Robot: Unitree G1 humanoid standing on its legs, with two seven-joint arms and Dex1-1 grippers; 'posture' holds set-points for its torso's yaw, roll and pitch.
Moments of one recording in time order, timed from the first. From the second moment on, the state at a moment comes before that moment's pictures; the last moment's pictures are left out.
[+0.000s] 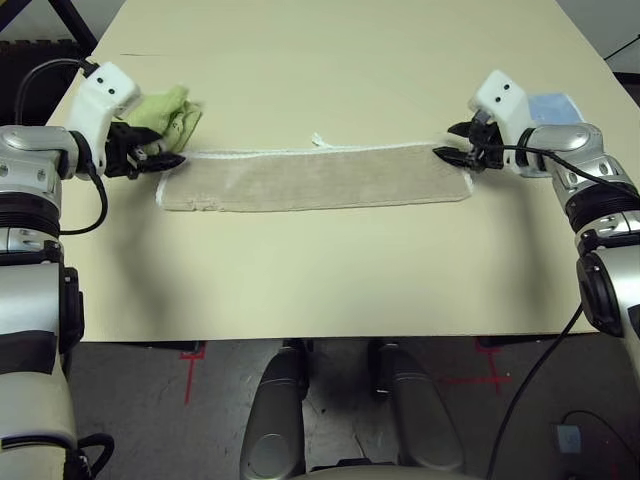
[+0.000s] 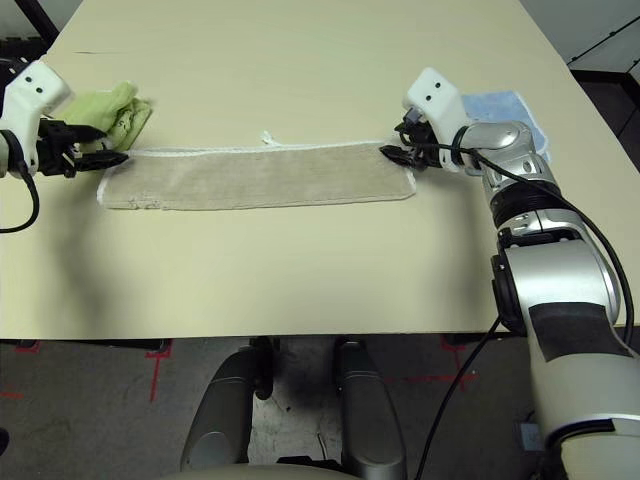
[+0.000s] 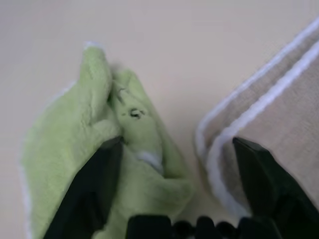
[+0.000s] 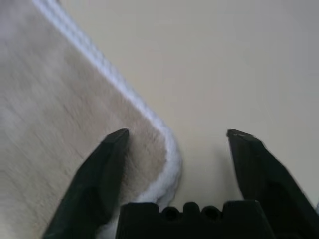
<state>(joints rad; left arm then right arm) -1.18 0.91 0.02 1.11 0.03 -0.03 -1.00 -1.17 -0.58 0.00 1.16 0.01 -0.13 0.97</state>
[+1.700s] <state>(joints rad) -0.55 0.81 0.17 0.41 -0.37 0.04 -1.27 -0.46 -0.49 -0.58 0.14 0.99 1.21 0.52</state>
